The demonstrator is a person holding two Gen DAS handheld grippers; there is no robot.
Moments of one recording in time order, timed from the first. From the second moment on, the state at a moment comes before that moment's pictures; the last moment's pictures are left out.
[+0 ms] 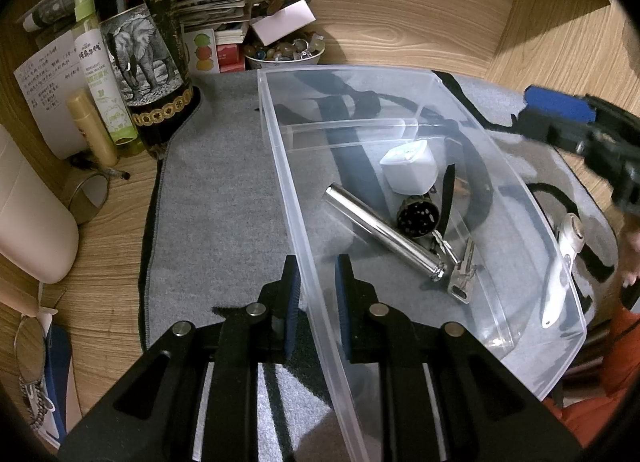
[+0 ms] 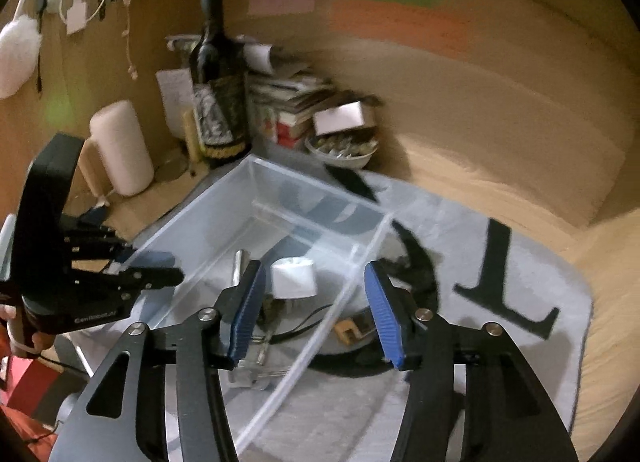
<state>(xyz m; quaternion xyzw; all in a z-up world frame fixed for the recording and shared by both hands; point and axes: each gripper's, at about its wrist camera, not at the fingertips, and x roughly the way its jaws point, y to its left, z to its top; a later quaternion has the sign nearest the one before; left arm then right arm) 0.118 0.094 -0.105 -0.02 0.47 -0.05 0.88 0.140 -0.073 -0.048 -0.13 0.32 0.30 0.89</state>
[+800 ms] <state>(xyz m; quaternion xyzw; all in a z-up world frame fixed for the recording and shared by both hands) 0.117 0.093 -0.104 -0.02 0.47 -0.05 0.88 0.205 -0.119 -0.124 -0.10 0.46 0.24 0.85</state>
